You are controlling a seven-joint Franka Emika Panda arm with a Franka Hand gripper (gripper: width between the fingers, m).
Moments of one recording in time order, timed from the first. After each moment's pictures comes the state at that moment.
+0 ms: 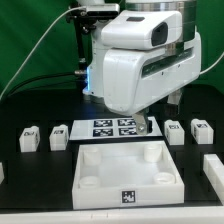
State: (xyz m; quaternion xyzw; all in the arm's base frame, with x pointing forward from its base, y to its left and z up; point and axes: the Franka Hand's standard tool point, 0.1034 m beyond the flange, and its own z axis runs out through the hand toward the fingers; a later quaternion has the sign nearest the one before) arm 0.566 0.056 0.113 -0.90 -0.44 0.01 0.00
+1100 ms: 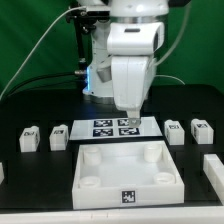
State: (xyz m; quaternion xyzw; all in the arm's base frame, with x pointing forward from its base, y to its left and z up) arm 0.455 0.019 0.076 -0.73 -0.68 0.00 0.00
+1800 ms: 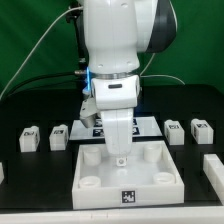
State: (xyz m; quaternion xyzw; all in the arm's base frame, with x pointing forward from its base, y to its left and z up) arm 0.446 0.002 0.007 -0.71 -0.70 0.00 0.02
